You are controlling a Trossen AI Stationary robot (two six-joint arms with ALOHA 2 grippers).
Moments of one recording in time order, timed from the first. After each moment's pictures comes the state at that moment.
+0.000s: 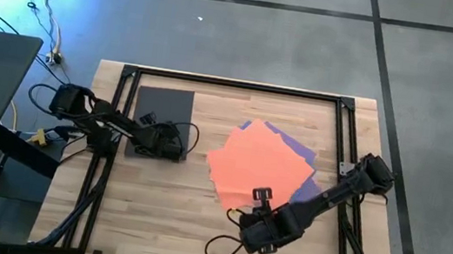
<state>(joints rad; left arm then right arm) -0.03 1.59 0.55 -0.56 -0.88 -0.64 0.61 1.92 1.65 -1.17 0.28 0.34</state>
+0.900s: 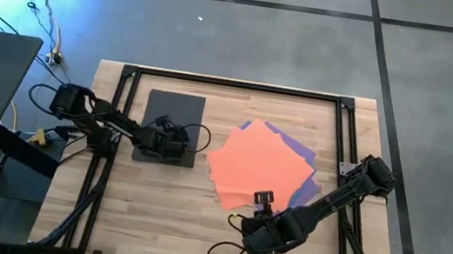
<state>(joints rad) -0.03 1.60 0.55 -0.22 -0.77 -0.32 0.63 1.92 1.65 -1.16 0.30 0.36</state>
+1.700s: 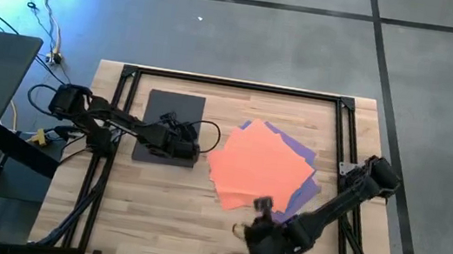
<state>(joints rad) -0.10 1.59 0.87 -0.59 -0.82 -0.50 0.66 1.83 1.45 -1.02 0.46 0.38</state>
